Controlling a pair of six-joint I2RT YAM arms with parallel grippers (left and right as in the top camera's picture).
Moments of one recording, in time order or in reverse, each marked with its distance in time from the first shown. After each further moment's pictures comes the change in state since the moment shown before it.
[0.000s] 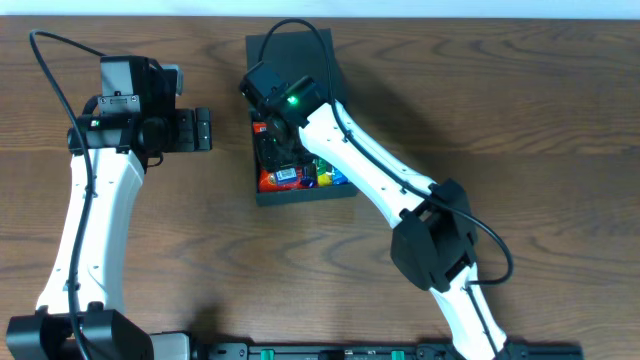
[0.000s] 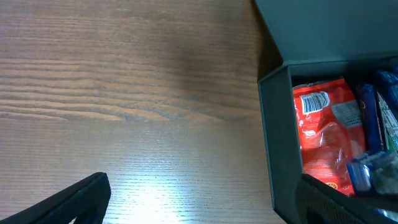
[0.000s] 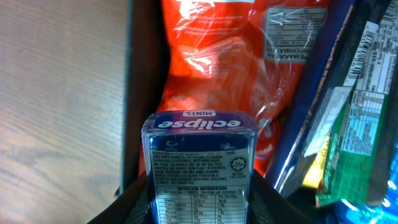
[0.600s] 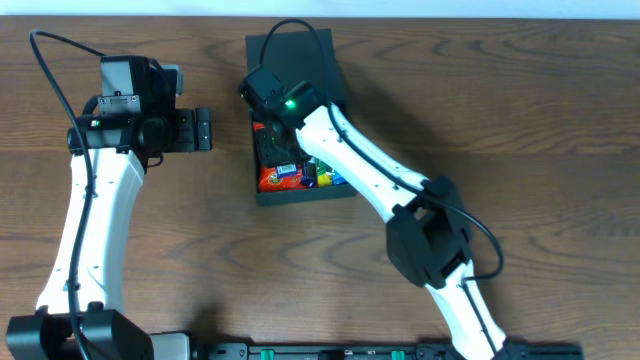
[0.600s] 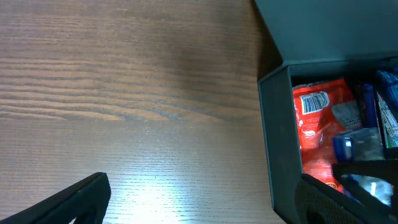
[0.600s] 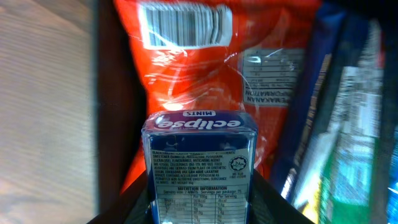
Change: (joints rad) left arm 0.000 0.000 0.000 0.000 0.000 -0.003; right arm 0.000 0.042 -0.021 0.083 0.086 0.031
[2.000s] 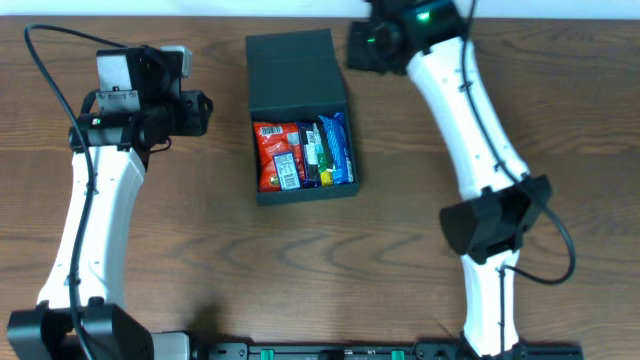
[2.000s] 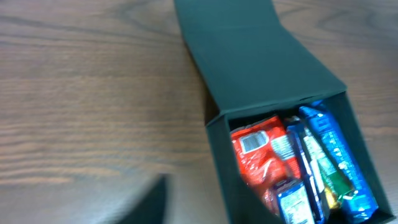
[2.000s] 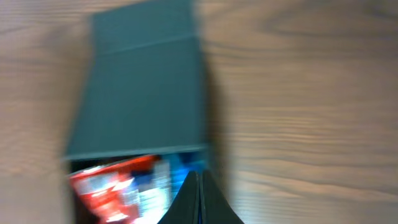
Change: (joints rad) left arm 0.000 0.028 0.002 0.176 0.213 -0.008; right arm -0.415 -0.063 0.319 -0.119 0.019 -0.096
